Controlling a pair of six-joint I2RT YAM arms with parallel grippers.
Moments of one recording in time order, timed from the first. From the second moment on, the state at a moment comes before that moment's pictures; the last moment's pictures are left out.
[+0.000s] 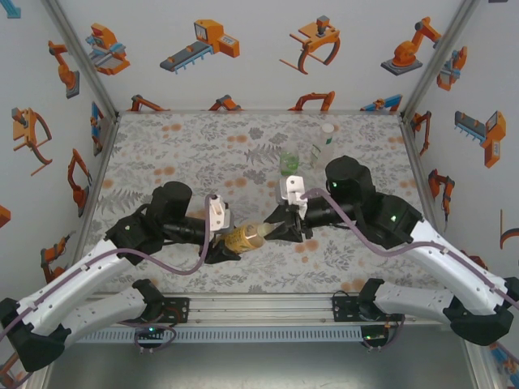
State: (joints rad) left arm -0.85 0.86 0.86 -0.55 0.70 0.40; right arm 0.93 1.02 1.24 -0.60 -0.66 -0.29
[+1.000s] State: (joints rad) left arm -0.85 0.90 0.86 -0.52 0.44 0.40; right arm 0.96 1.06 1.22 -0.68 -0.07 0.99
